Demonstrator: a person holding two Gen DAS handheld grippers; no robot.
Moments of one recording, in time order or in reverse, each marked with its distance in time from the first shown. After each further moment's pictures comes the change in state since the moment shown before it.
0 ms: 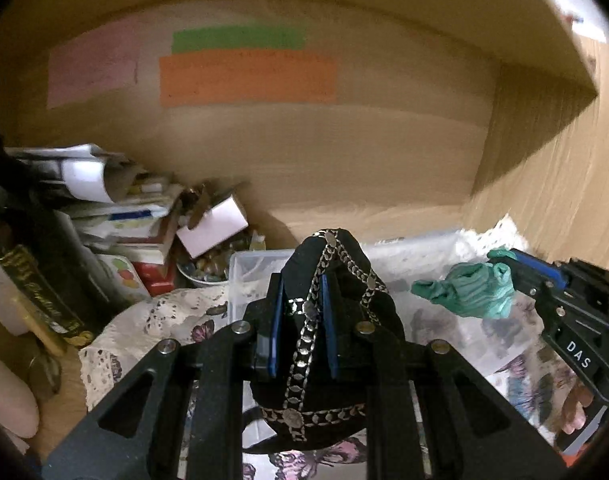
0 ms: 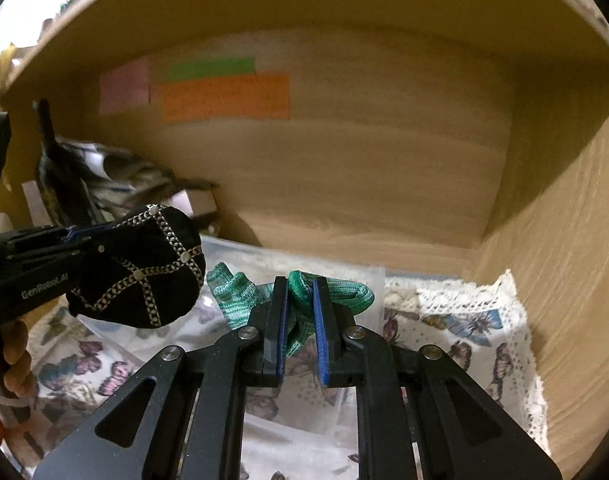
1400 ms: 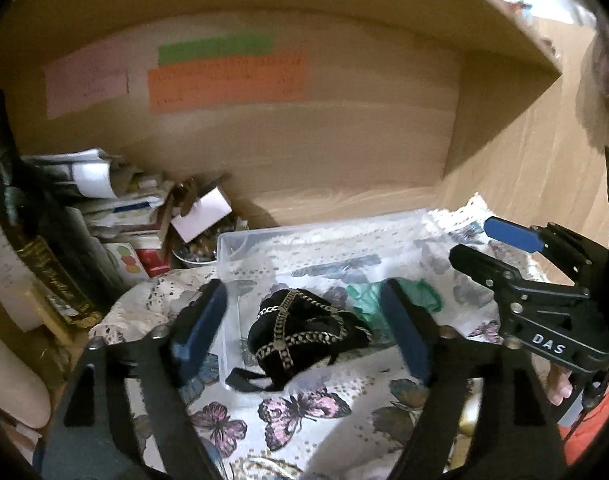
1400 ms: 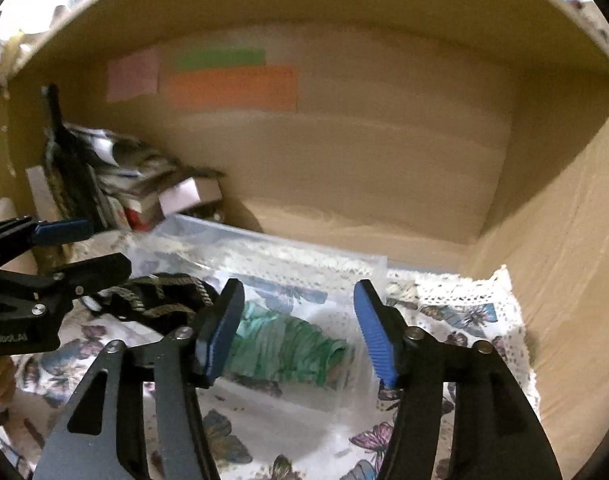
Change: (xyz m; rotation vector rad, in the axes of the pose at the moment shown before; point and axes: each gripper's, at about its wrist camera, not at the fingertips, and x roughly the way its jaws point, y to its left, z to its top) left arm -0.055 -0.008 -0.011 0.037 0.003 -0.063; right arm -0.028 0.013 -0.003 -0.028 -0.012 -0.012
